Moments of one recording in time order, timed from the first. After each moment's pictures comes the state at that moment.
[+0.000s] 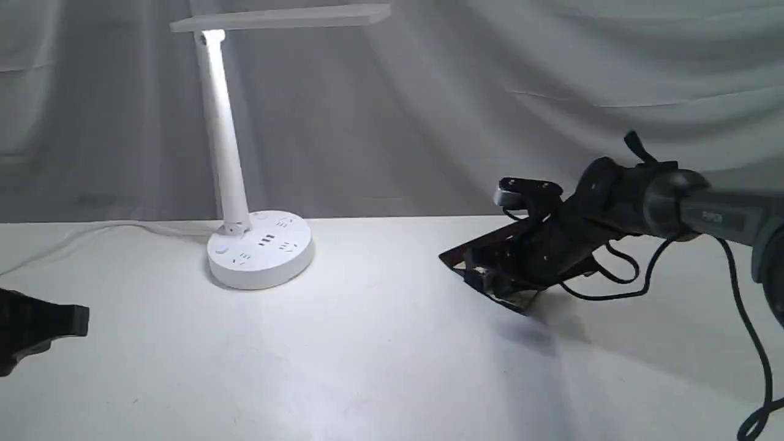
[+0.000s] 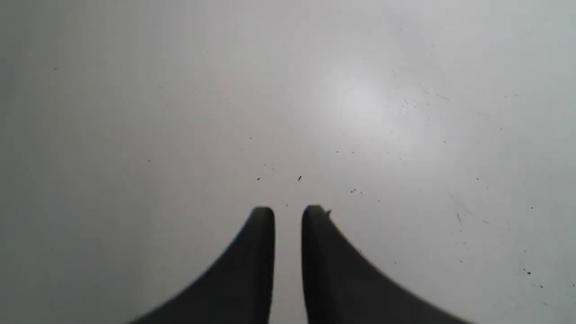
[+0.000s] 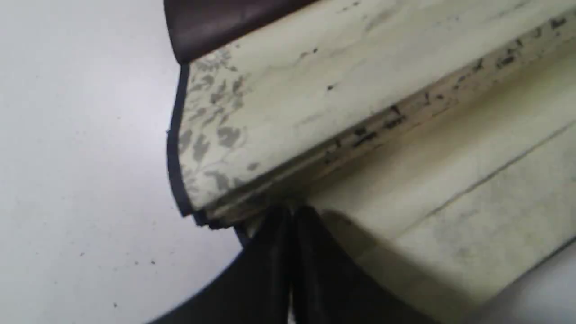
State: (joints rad) left arm -0.04 1.35 -0.75 -0.06 0.38 -0.05; right arm 0.02 2.47 -1.91 0.45 0.67 -0.31
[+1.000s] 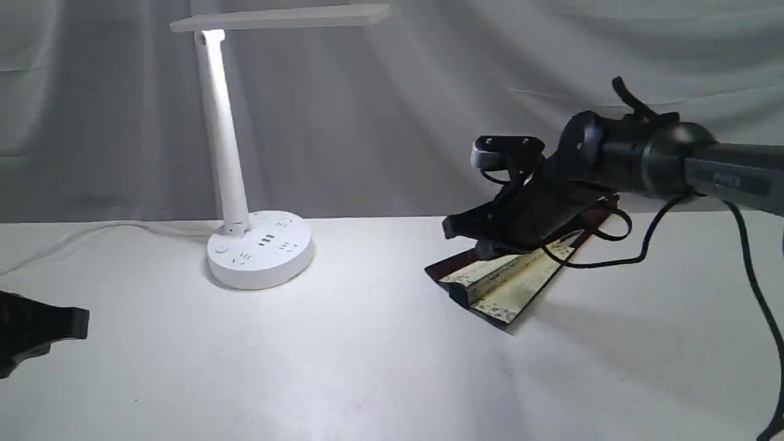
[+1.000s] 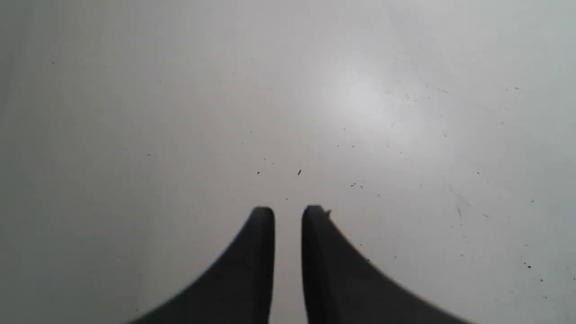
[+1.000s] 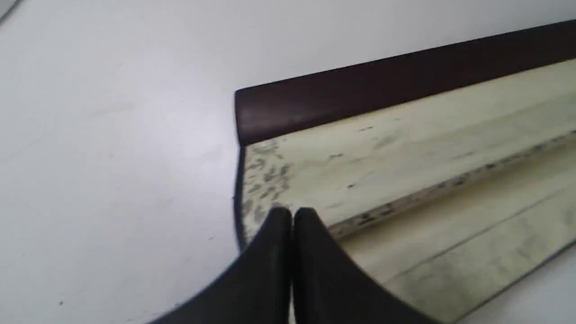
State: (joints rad) left arm -0.04 1.35 -0.75 -0.06 0.39 -0.05; right arm 0.09 2.31 -1.85 0.33 0.66 -0.22
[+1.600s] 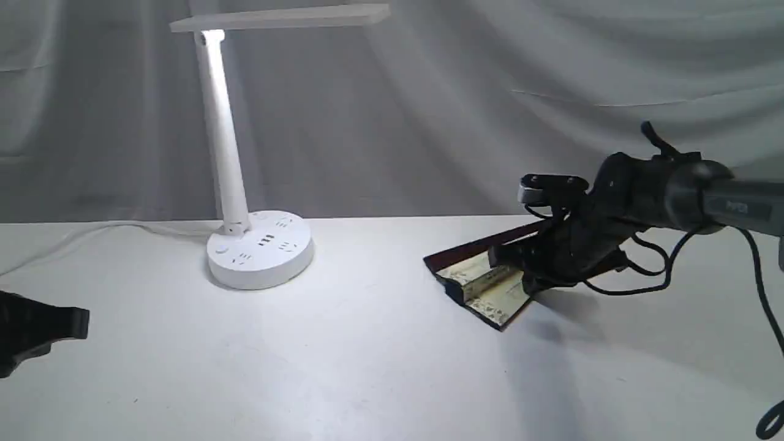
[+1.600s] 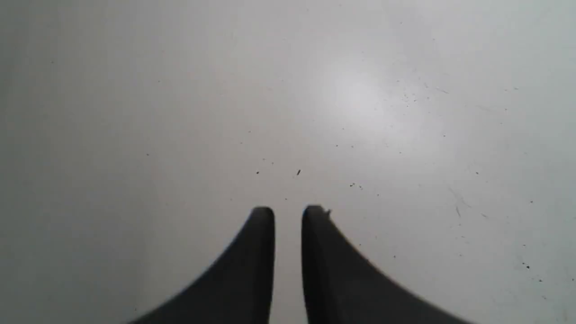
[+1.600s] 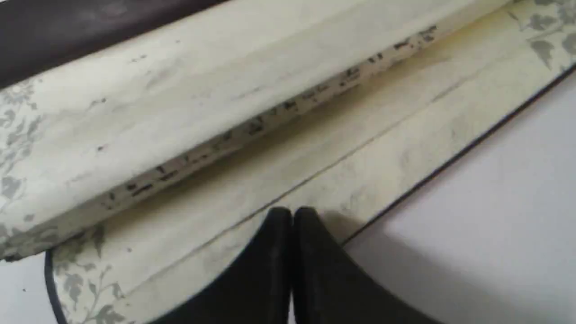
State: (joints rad) left arm -0.04 1.35 -0.75 -0.07 0.39 -0.05; right arm 0.00 2.42 -1.85 0.30 0.63 -0.20
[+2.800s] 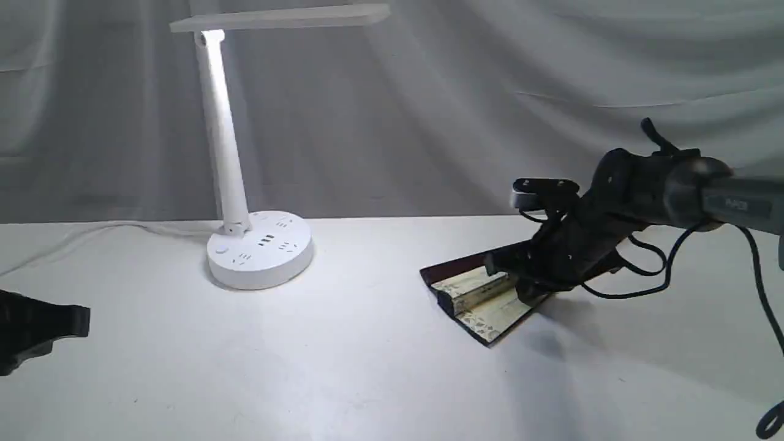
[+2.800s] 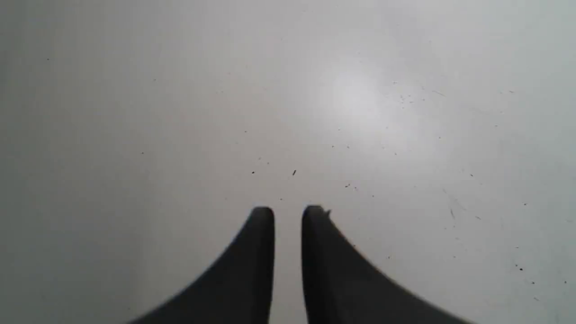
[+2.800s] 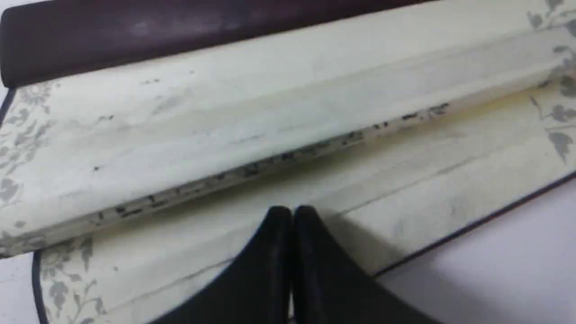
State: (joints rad) left arm -0.04 1.35 -0.75 -0.08 0.39 -0.05; right arm 0.00 2.42 -1.85 0.33 0.71 -0.27
